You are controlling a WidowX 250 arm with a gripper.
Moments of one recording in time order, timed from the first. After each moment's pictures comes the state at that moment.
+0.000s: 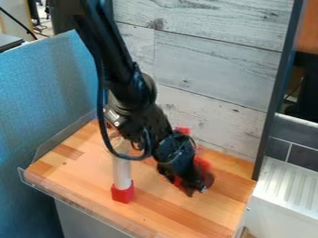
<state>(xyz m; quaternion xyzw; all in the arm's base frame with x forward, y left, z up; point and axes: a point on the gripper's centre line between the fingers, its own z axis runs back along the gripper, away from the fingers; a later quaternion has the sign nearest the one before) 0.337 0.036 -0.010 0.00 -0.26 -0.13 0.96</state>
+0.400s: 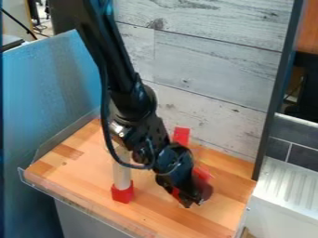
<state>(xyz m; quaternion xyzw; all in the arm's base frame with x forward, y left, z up) 0.329 0.036 -0.026 -0.01 -0.25 -0.14 0.96</state>
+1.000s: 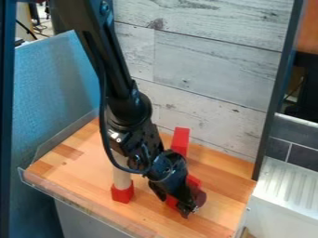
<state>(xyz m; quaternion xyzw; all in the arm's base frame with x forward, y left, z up) 0.321 0.040 -0.039 -0.02 -0.23 -0.13 0.96</state>
